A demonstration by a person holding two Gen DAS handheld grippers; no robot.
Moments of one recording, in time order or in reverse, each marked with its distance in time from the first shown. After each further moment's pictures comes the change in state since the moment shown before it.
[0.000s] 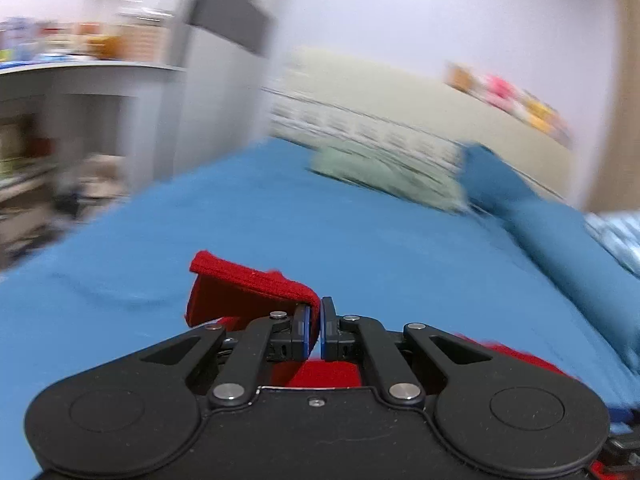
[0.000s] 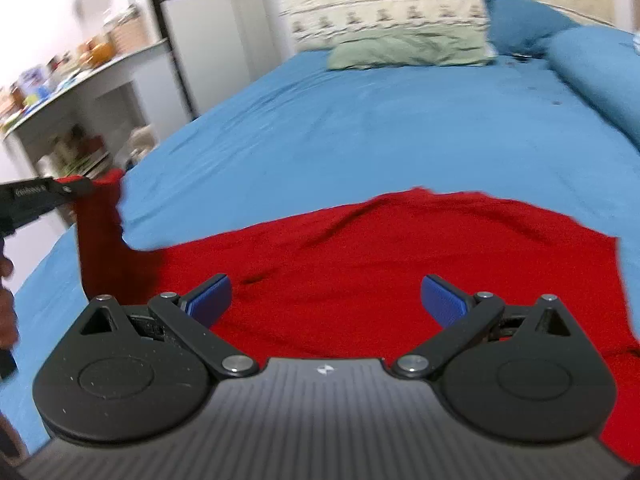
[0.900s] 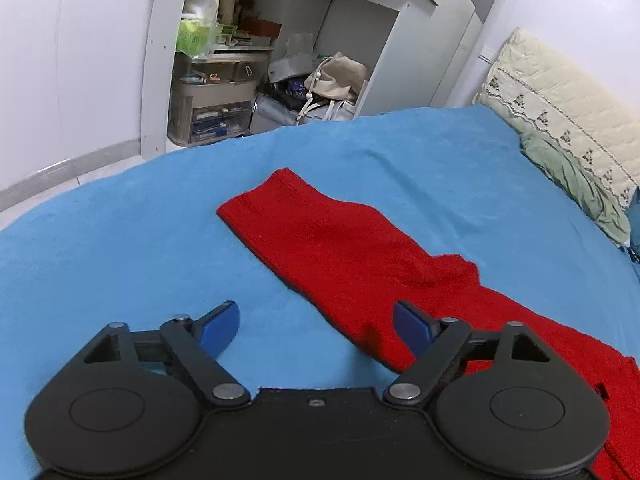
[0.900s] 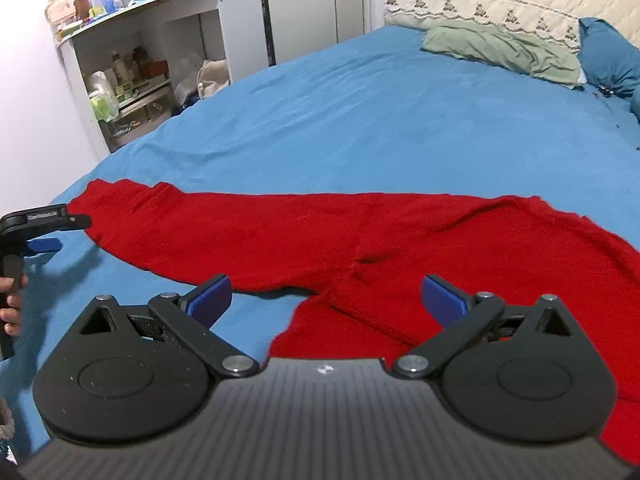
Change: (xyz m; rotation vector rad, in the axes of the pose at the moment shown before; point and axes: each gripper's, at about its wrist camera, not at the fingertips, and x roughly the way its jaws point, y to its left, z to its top) left arm -0.034 0.268 -0.072 -0.398 0.141 0.444; right arm 0.056 0.119 -0.021 -0.254 0.098 0.122
